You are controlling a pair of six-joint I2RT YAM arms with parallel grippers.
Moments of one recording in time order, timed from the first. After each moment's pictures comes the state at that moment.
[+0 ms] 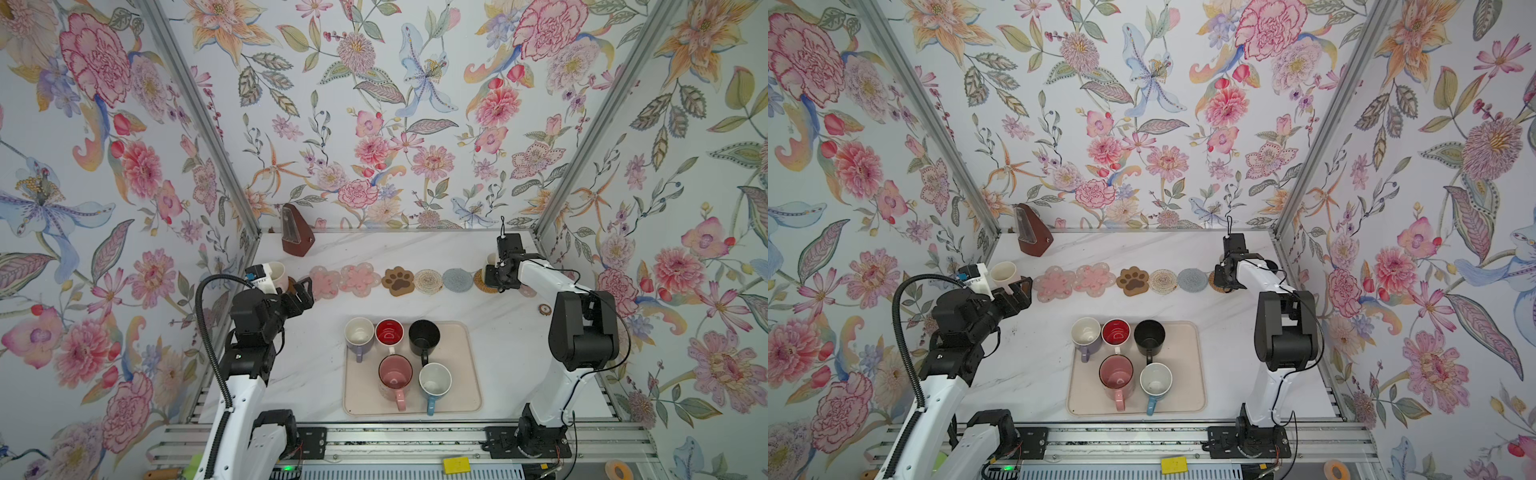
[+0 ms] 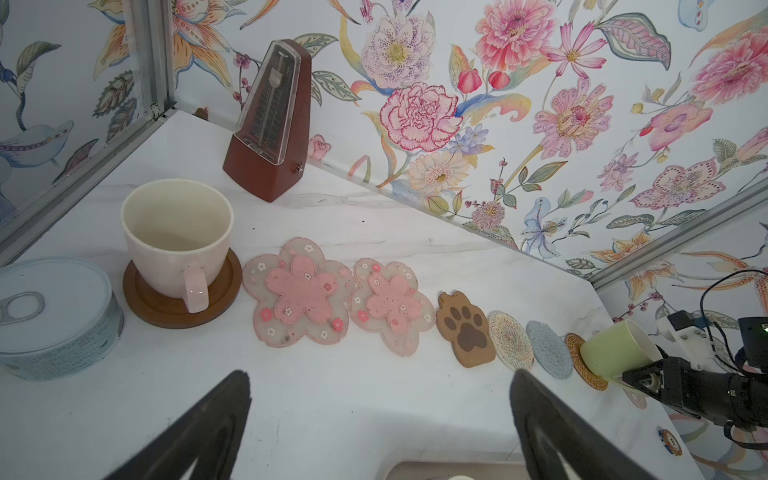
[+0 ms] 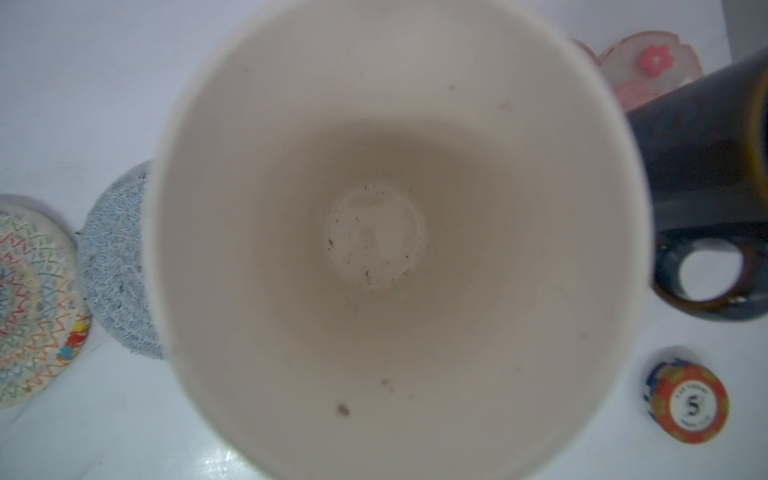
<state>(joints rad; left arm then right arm) 0.05 0.78 0.66 -0.20 0.21 -0.41 0.07 1.88 1.38 -0.59 0.11 0.17</state>
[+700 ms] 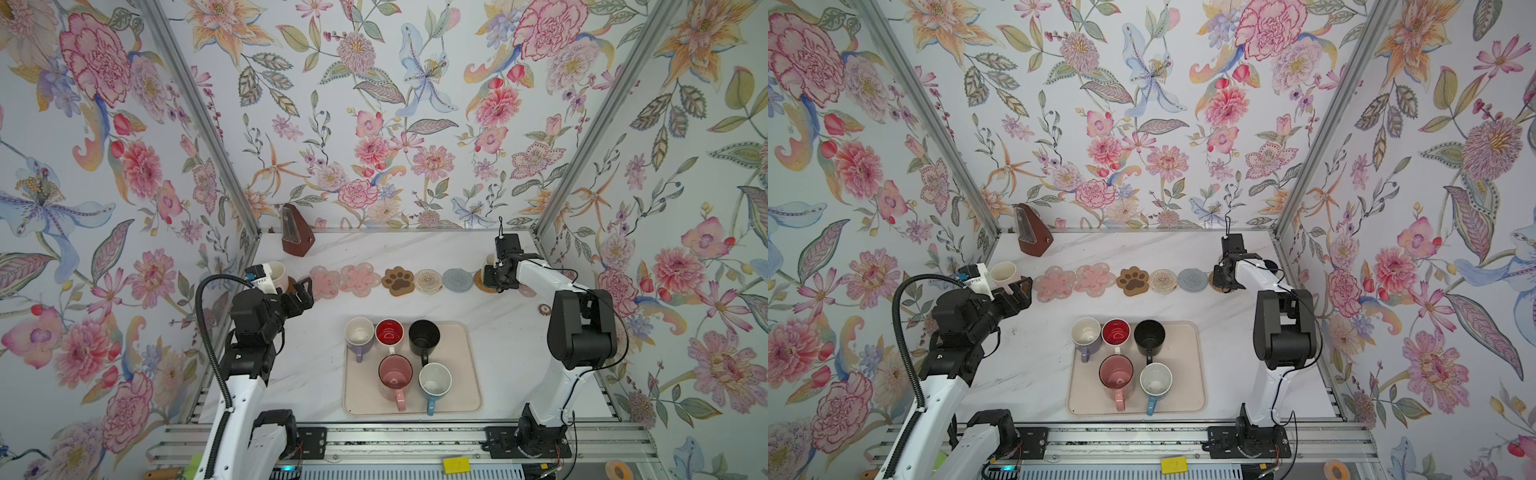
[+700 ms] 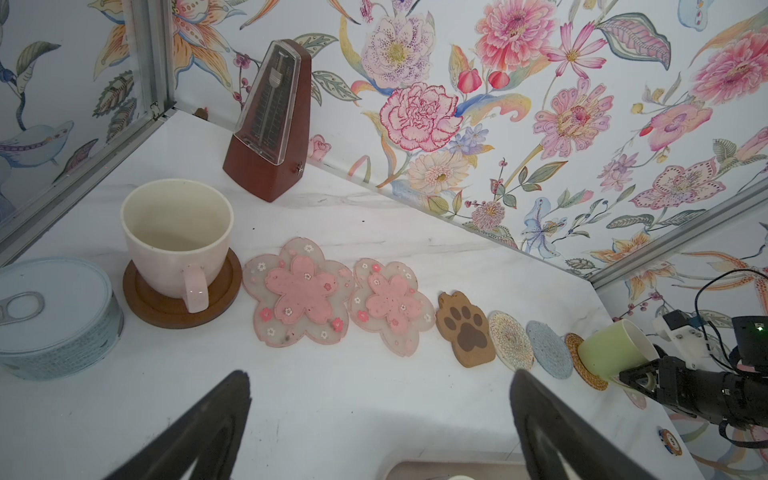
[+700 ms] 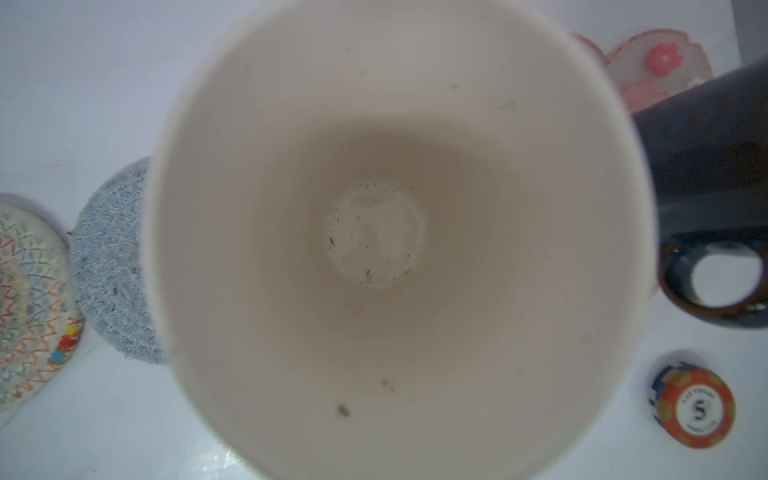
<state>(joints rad) 0.05 0.78 0.66 -0.20 0.21 -0.41 0.08 1.89 1.38 -0.59 0.12 0.17</state>
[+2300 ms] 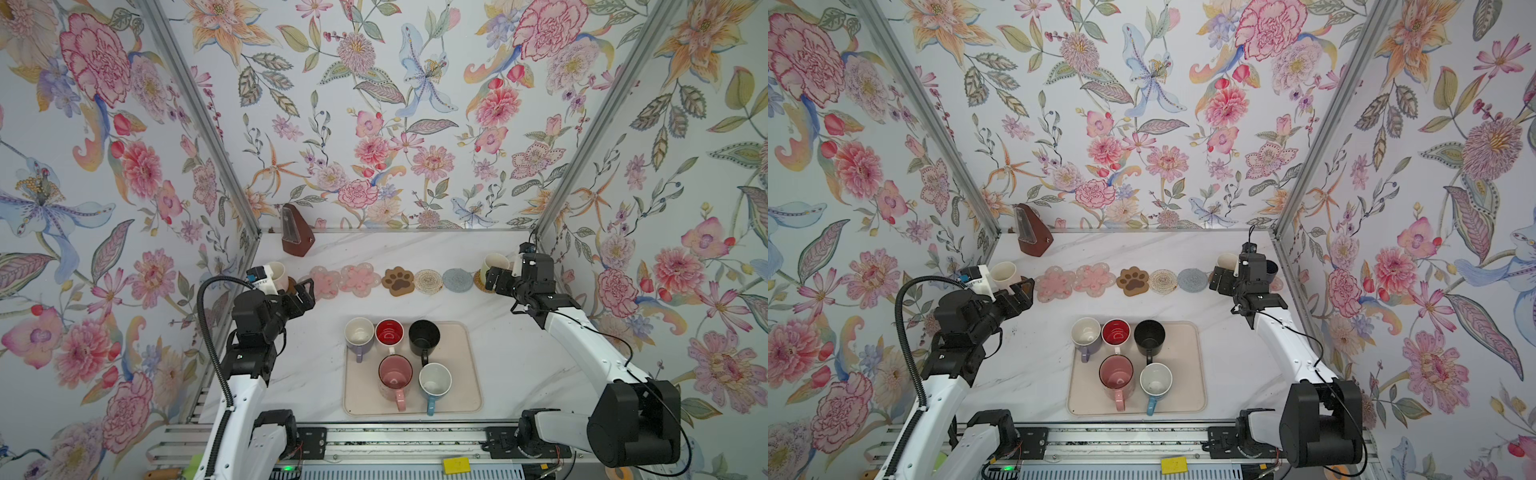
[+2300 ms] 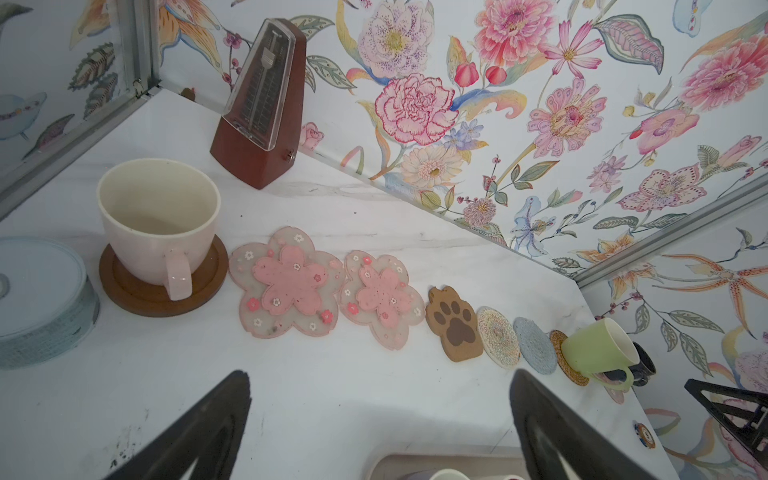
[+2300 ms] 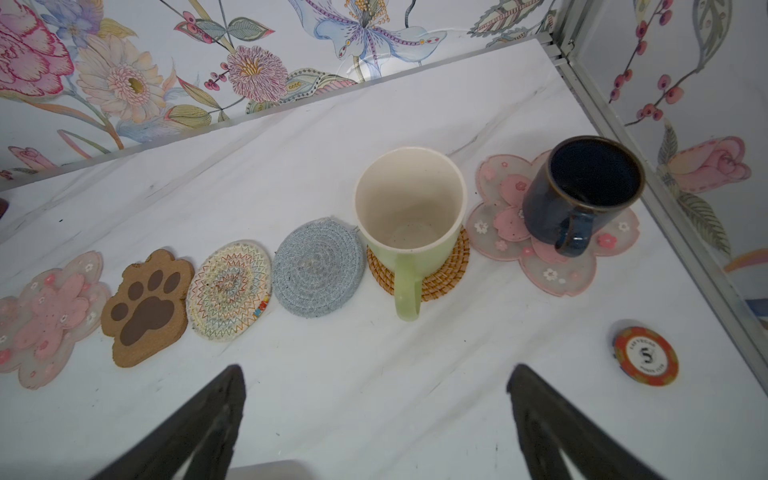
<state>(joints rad) 0.03 0.78 0.63 -0.19 0.24 -0.47 0.09 1.29 0.92 -0.27 0.04 0.26</state>
